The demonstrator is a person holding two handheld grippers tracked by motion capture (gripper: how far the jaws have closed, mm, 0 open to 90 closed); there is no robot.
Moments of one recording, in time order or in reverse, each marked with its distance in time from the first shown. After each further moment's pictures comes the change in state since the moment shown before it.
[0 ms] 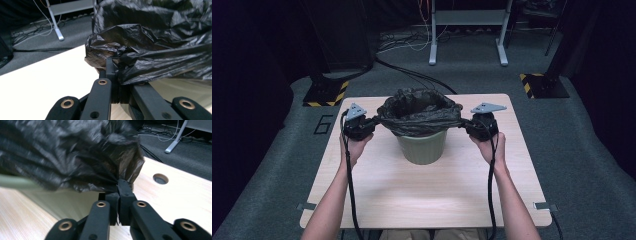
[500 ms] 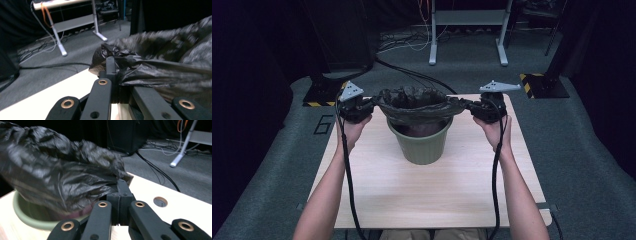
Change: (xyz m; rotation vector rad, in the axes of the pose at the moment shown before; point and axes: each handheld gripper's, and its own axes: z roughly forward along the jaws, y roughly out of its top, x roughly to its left) left arm -0.008 0.072 -0.013 -0.078 -0.013 0.070; right arm -0.010 0.054 -0.027 -0.111 0.068 0.037
